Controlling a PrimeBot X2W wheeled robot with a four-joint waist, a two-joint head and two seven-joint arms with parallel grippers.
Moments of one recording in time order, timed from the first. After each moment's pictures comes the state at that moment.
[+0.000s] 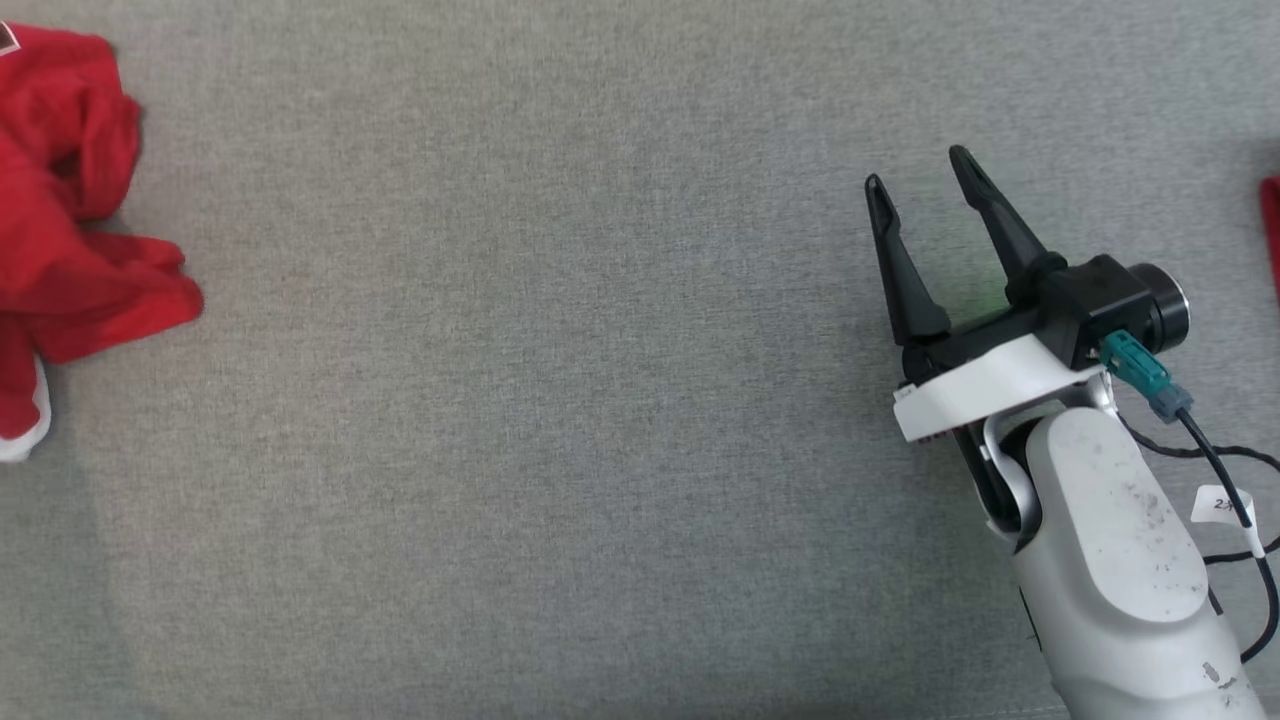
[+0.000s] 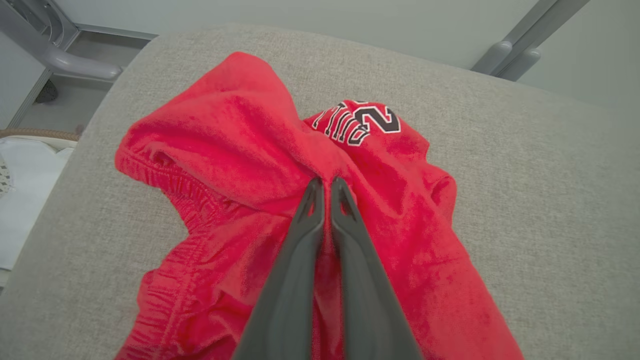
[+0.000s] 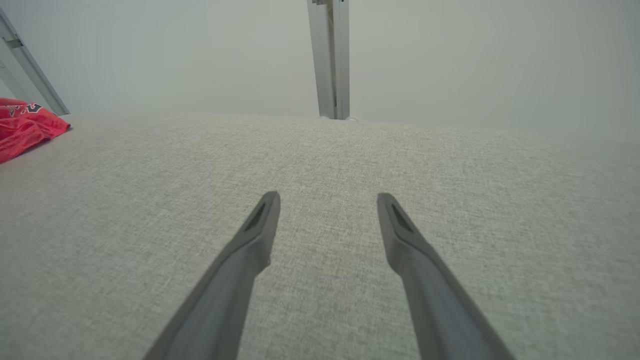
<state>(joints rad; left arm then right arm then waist) -0.99 0.91 -0.81 0.64 -1.42 -0.13 0.13 -0.50 -0.05 0.12 0.24 0.10 0.13 -0.26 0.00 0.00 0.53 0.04</state>
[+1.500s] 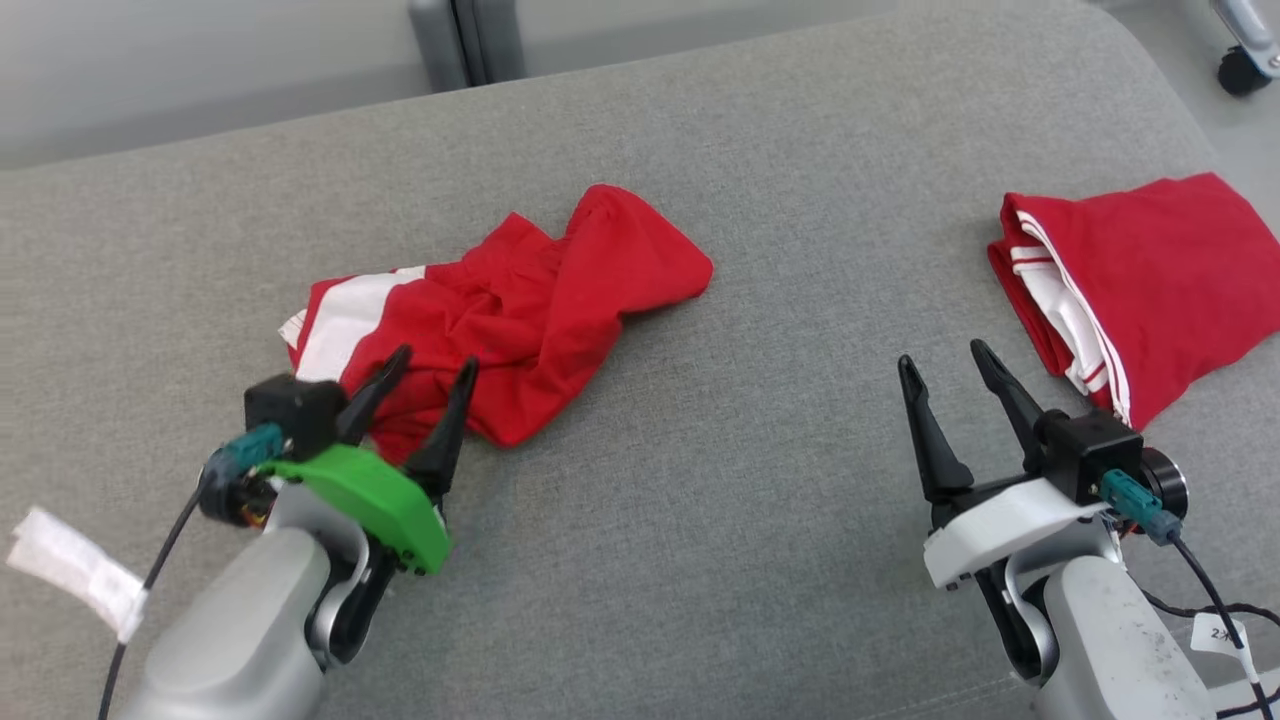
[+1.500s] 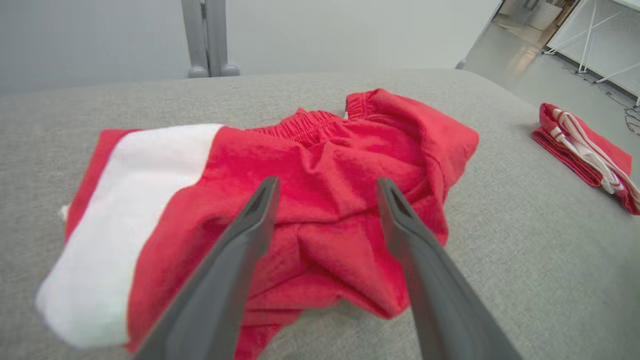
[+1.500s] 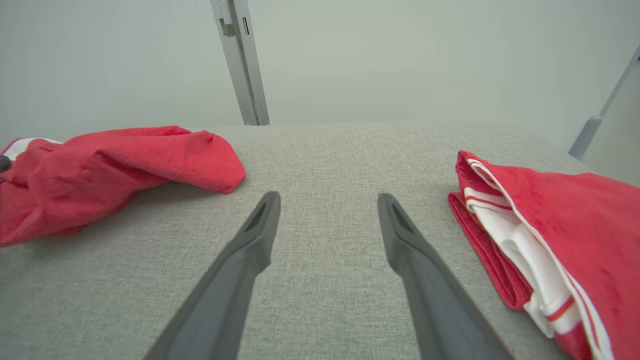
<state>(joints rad) -0.59 0.39 -0.84 0.56 -0.92 -0.10 -0.26 -0.28 -0.05 0.07 0.32 0.13 0.13 -0.26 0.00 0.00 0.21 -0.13</state>
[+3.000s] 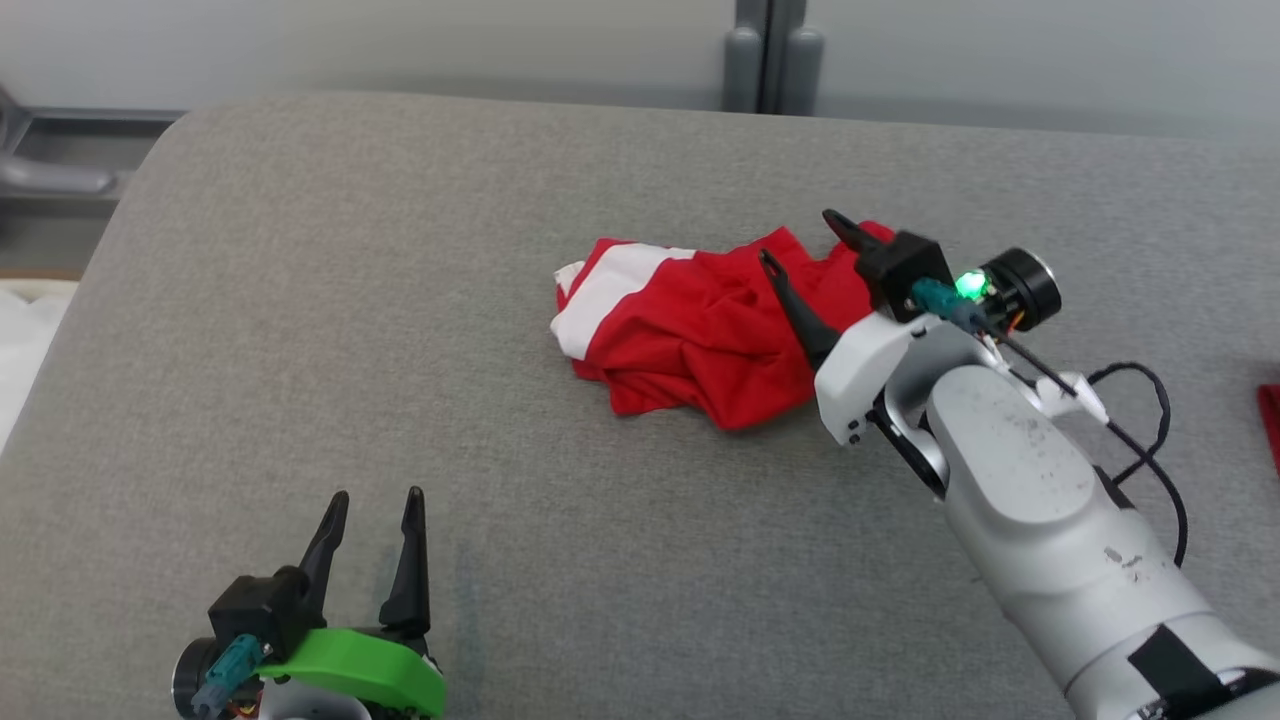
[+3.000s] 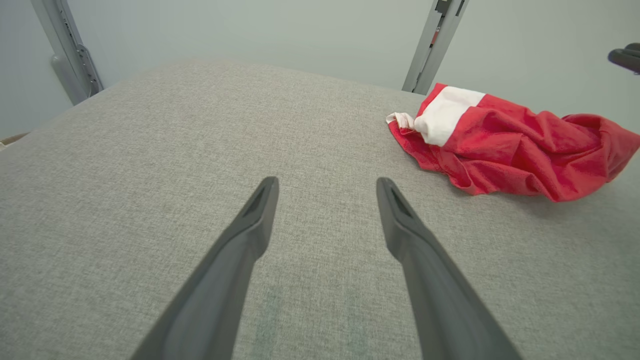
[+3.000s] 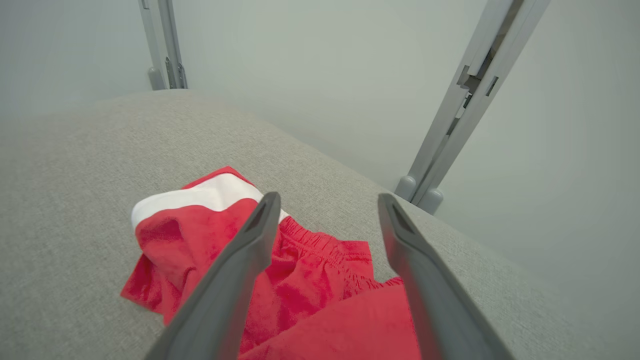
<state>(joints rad) -0.05 0.11 -0.16 0.31 -0.35 -0.13 -0.26 -0.74 -0.05 0.35 0.75 0.05 0.13 -0.21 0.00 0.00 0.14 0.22</state>
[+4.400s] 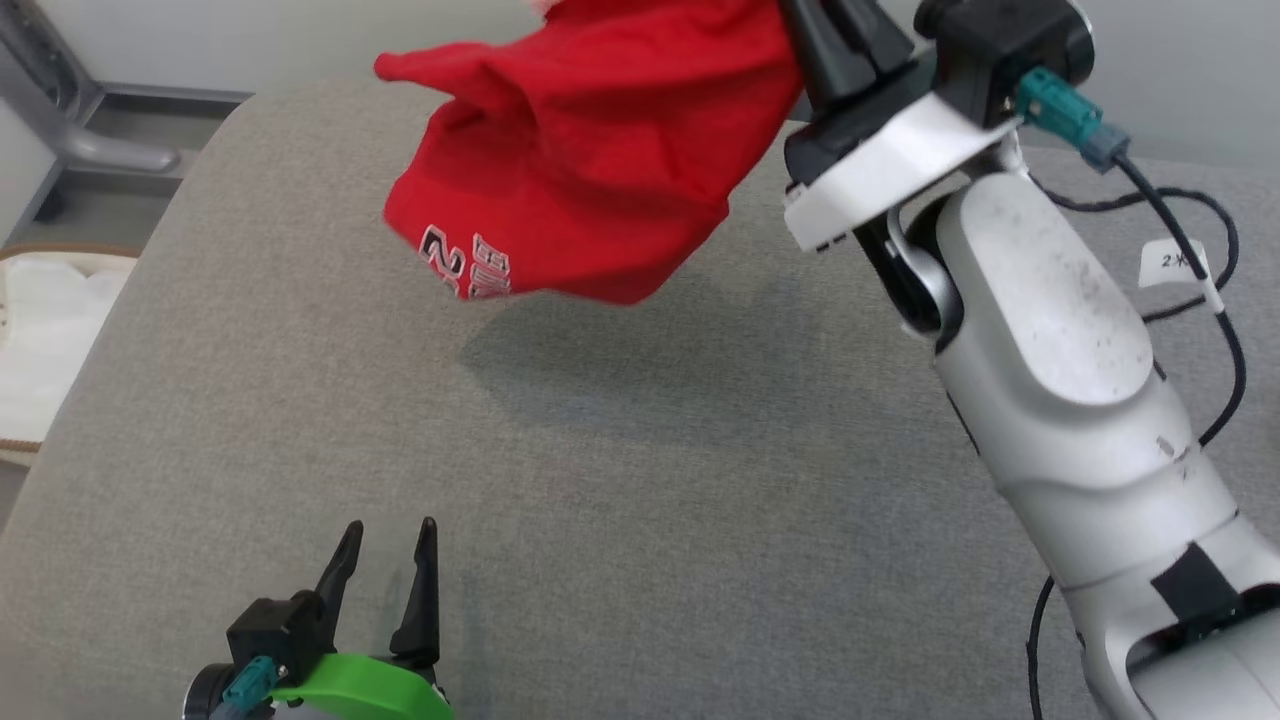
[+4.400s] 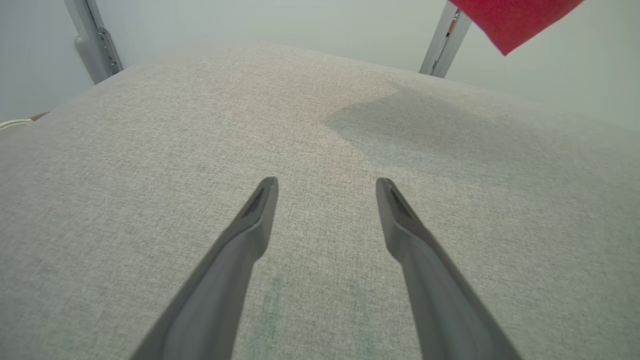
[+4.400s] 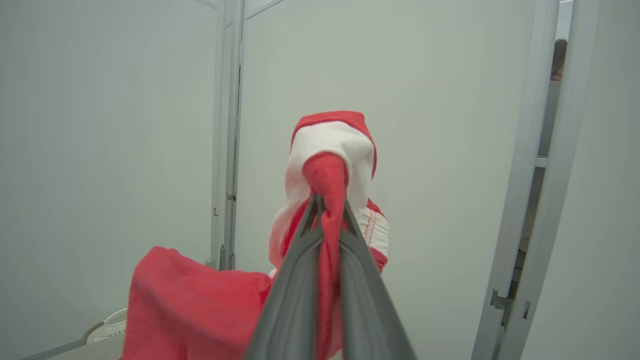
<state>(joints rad) -0.04 0.11 -0.19 0.34 -0.35 -0.13 -0.26 -0.96 -0.05 0.37 0.47 0.28 0.13 -0.26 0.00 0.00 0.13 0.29</state>
